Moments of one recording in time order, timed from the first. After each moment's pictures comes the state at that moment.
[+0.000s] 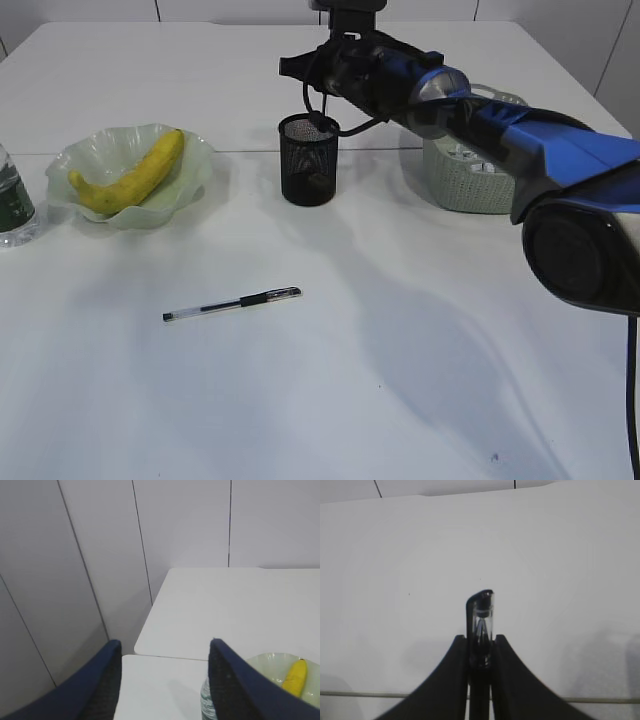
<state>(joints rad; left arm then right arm) 0.16 0.77 -0.92 0.32 0.33 -0.25 0.40 2.64 -2.50 -0.82 0.43 0.99</state>
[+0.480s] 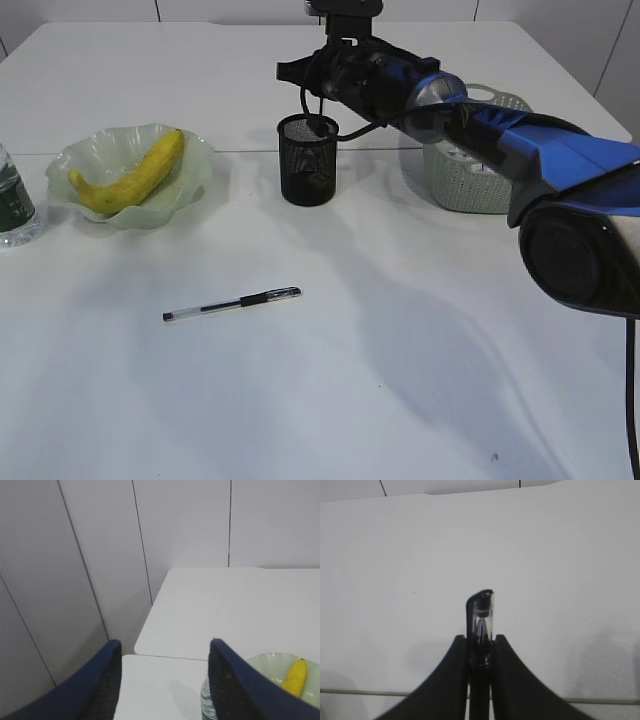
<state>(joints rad) 0.16 0.77 -0.92 0.32 0.33 -0.25 0.40 2.65 -2.50 -0.82 0.42 1.00</state>
